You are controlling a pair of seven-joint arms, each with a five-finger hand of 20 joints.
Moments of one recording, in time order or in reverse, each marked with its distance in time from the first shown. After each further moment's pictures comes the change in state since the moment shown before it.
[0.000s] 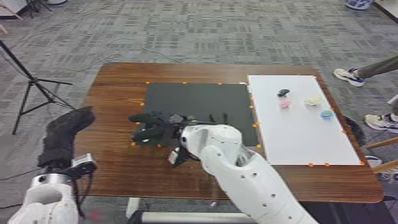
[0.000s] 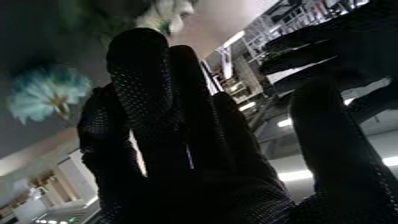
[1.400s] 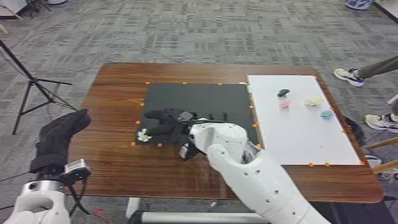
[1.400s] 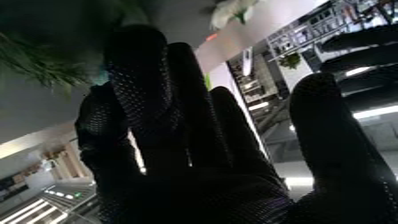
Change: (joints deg) left arm 4.8 -1.7 -5.0 -1.4 -0.7 -5.5 2.4; right arm 1.9 2.9 -0.4 1.9 -2.9 3.6 0.9
